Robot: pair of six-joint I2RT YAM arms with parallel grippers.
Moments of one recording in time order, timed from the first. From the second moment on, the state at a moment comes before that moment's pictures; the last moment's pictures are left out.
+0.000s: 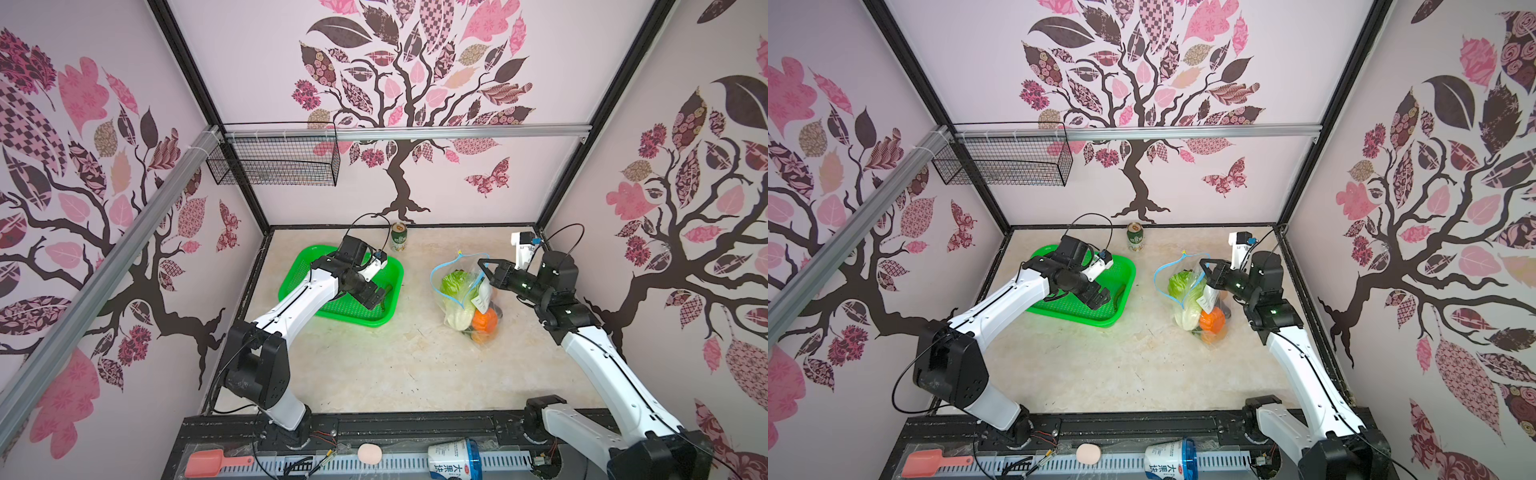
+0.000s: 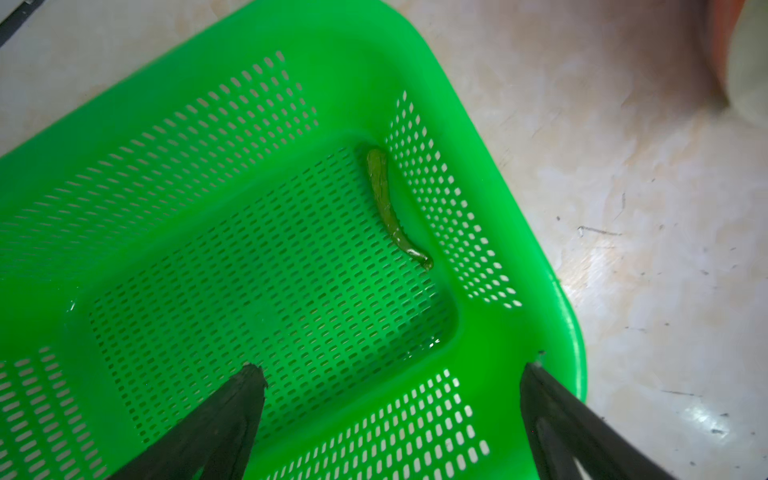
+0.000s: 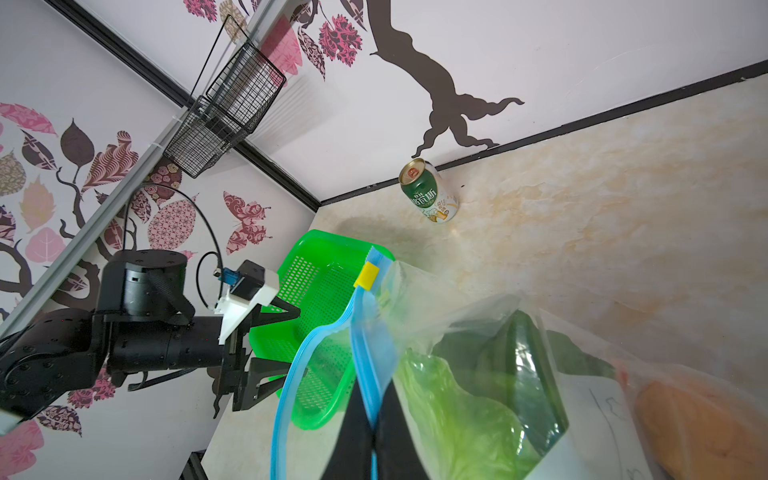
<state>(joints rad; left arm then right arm) -0.41 1.63 1.32 -0.80 0.12 0.37 0.12 1.01 0.86 -0.10 -0.52 0.57</state>
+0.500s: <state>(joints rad) -0.44 1.79 1.34 -0.88 0.14 0.52 0.12 1.01 0.86 -0.11 -0.53 0.55</state>
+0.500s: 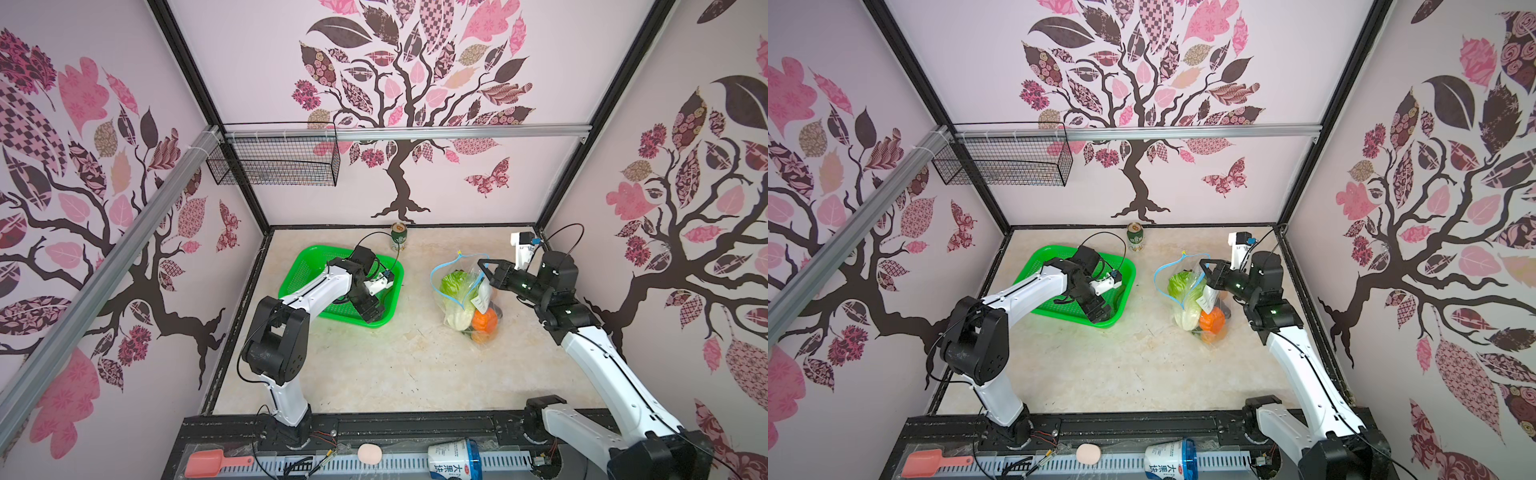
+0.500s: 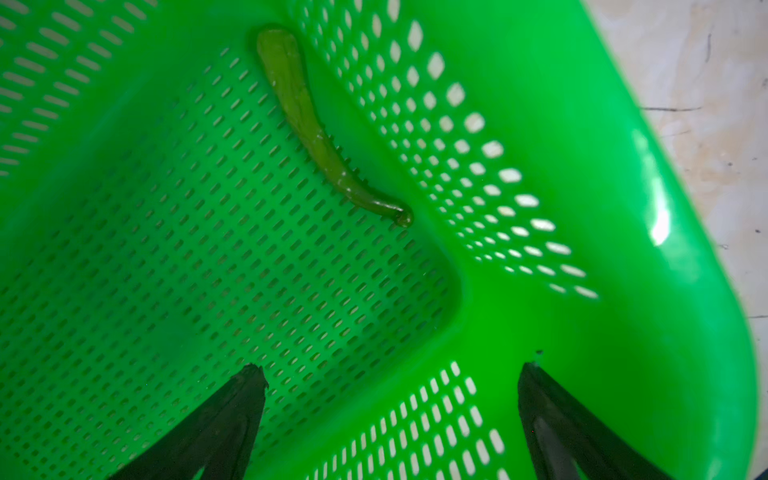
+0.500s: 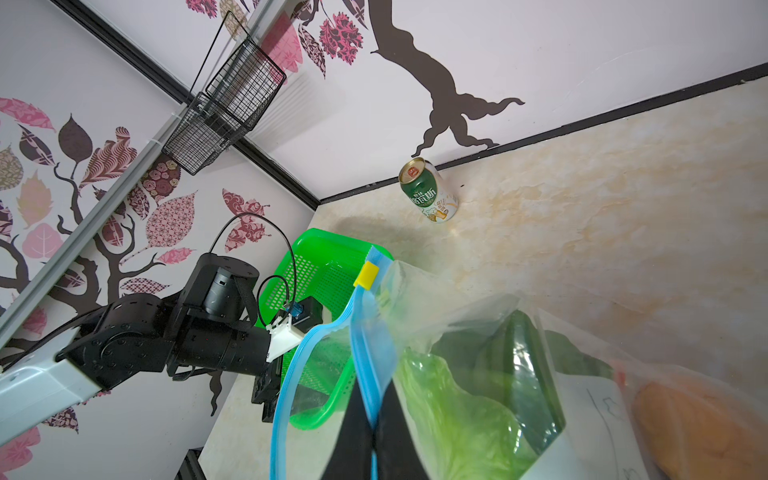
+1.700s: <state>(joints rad) -0.67 1.88 1.41 -0.85 0.14 0.33 0.12 1.02 0.86 -0.11 -0.50 0.54</state>
